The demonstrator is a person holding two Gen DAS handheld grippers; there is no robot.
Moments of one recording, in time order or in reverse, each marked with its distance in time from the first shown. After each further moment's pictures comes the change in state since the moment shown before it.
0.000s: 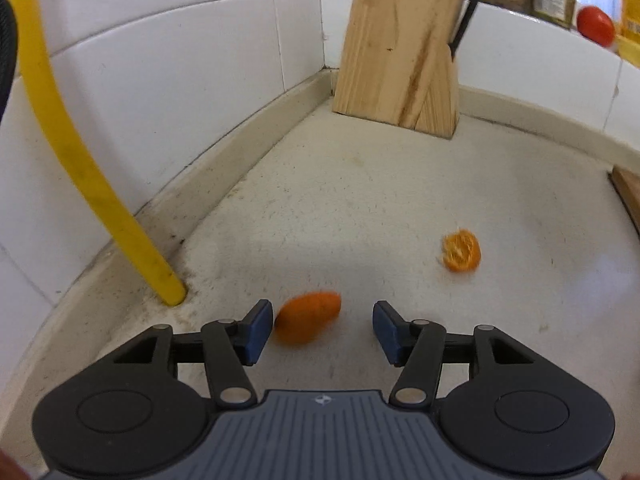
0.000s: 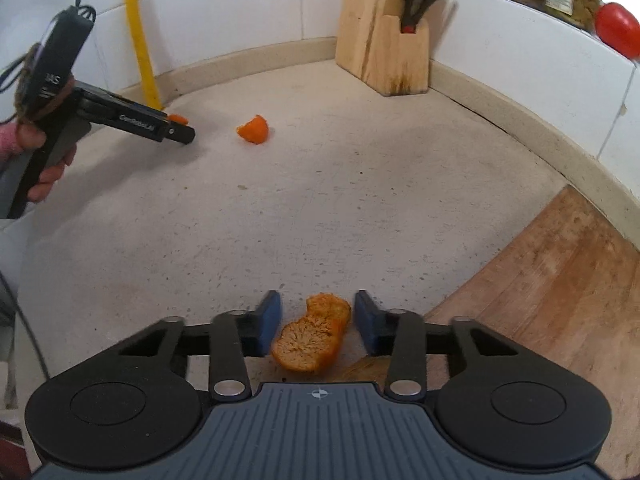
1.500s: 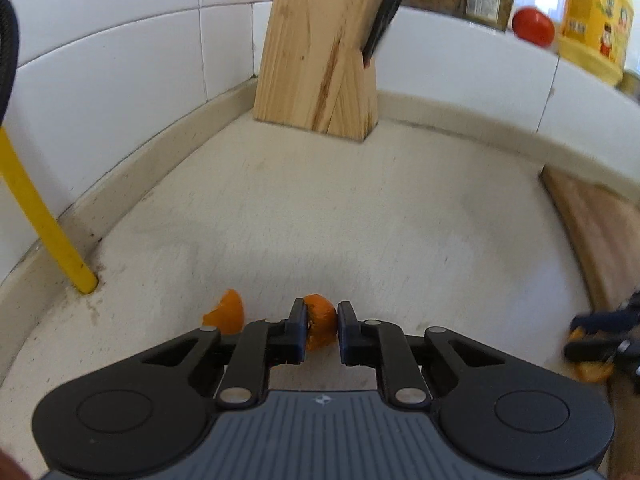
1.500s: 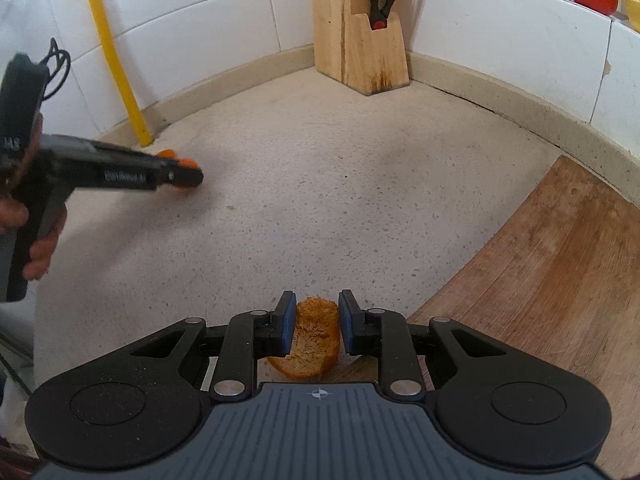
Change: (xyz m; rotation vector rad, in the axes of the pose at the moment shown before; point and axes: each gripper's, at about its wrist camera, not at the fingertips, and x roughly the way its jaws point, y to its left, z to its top) left arm -0.016 -0.050 -0.015 0.022 -0.016 -0.125; right arm -0.001 -0.018 0.001 0.109 -0.028 0.060
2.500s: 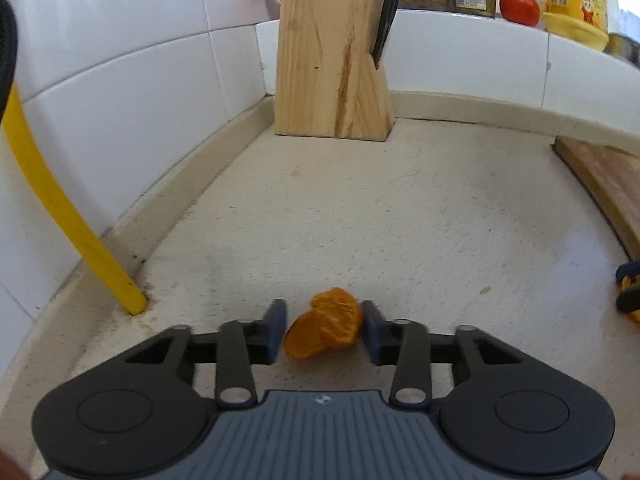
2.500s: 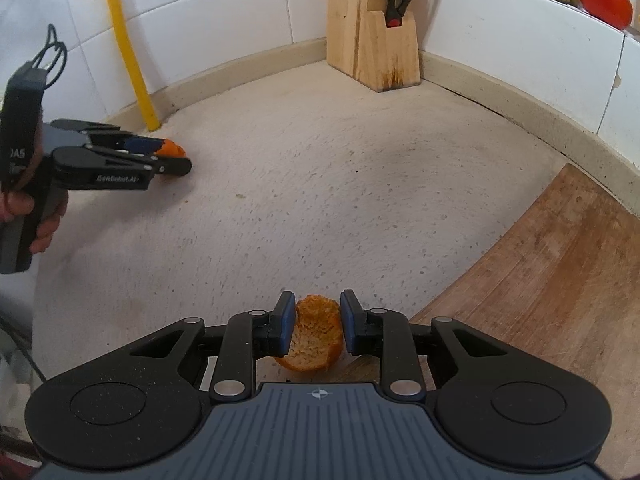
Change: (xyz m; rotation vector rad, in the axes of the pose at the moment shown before) left arm -0.008 0.028 -0.016 0.131 -0.072 0.047; right arm 0.000 0.005 0.005 -0.057 0.029 -0.005
